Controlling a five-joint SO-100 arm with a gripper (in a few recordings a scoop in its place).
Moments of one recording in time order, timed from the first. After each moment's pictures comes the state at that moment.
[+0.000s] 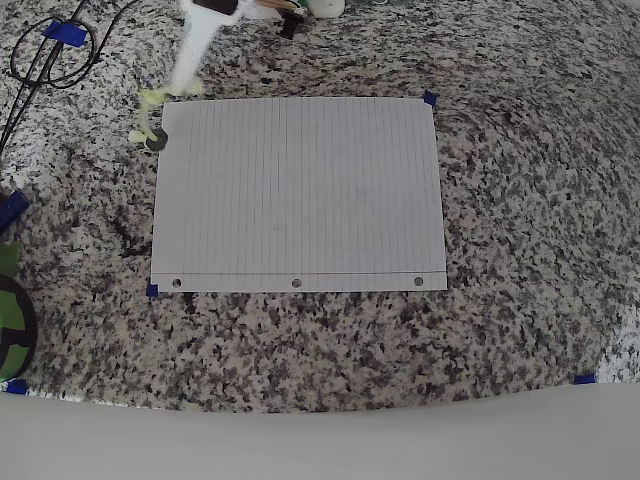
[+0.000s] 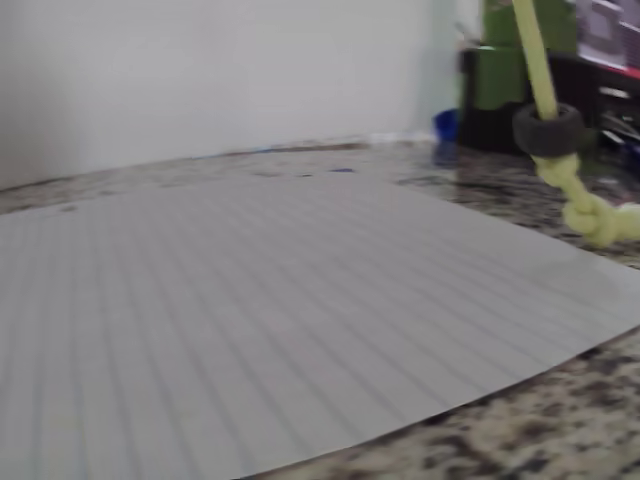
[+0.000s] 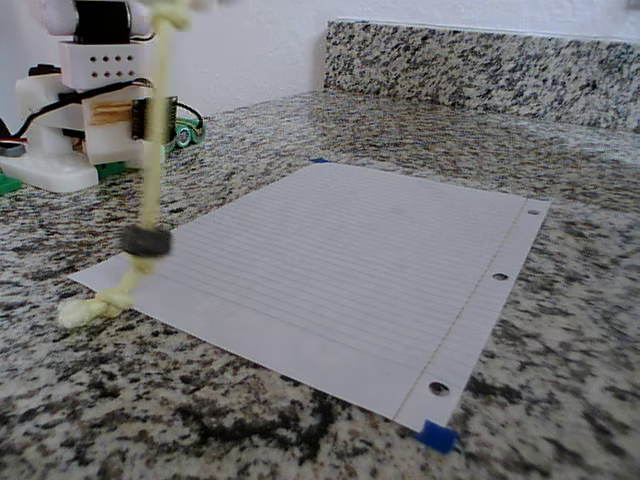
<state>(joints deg) 18.9 176.0 160.8 36.7 -59.0</state>
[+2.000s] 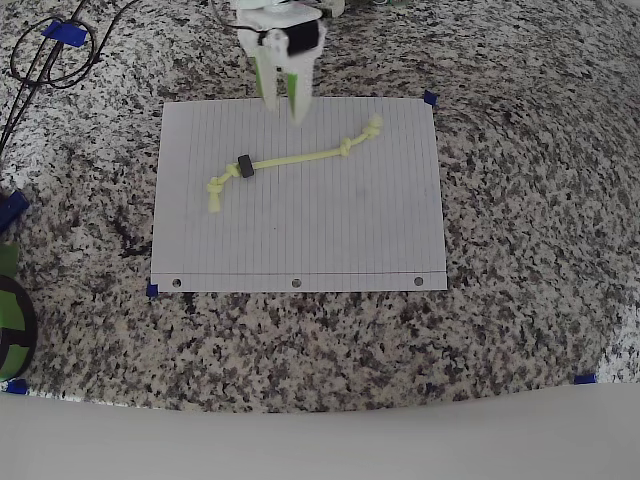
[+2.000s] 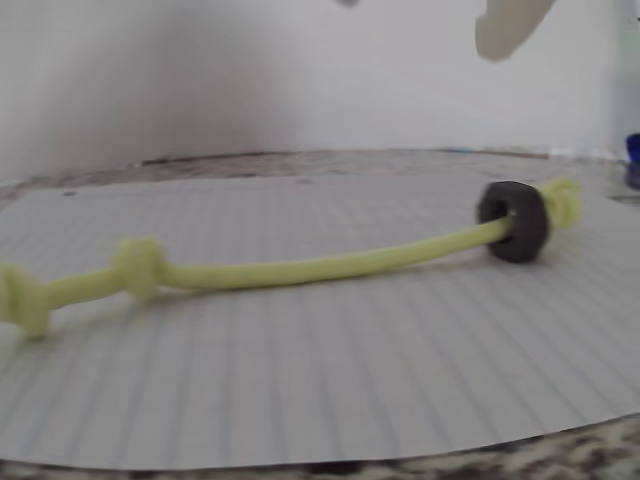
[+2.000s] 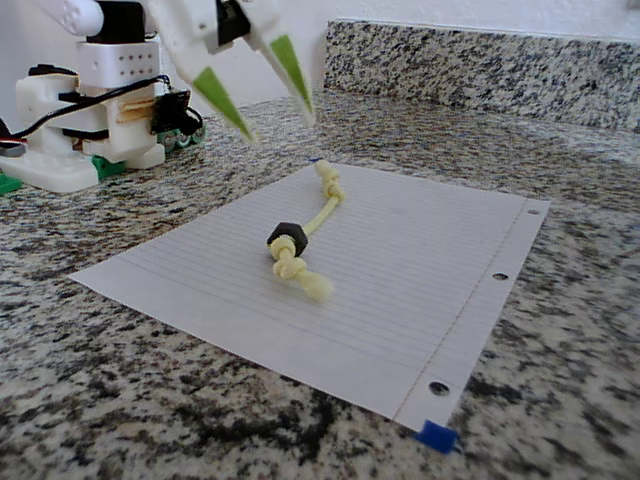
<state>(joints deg) 3.3 148.7 153.2 54.9 -44.5</state>
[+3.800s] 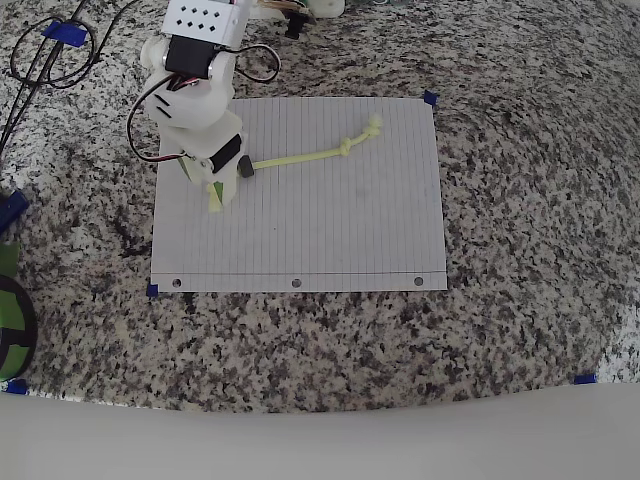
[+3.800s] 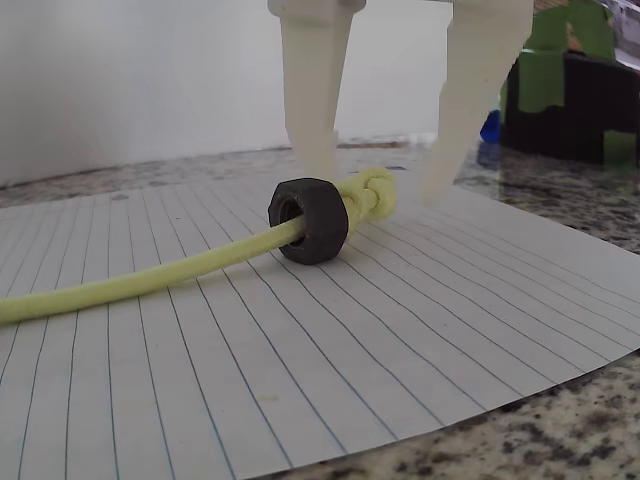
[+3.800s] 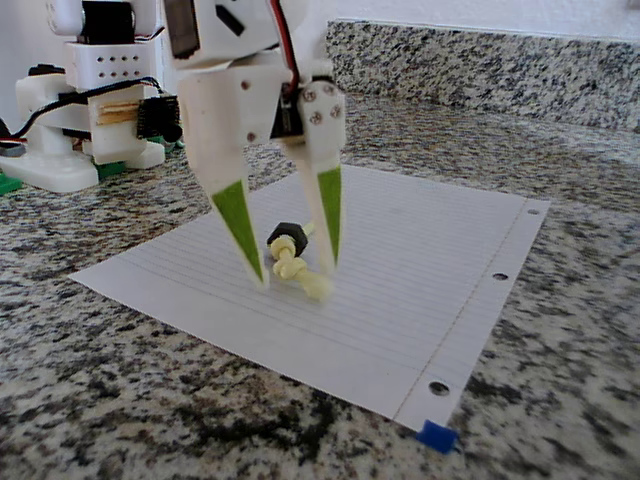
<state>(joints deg) 17.8 85.8 113.5 47.1 -18.3</state>
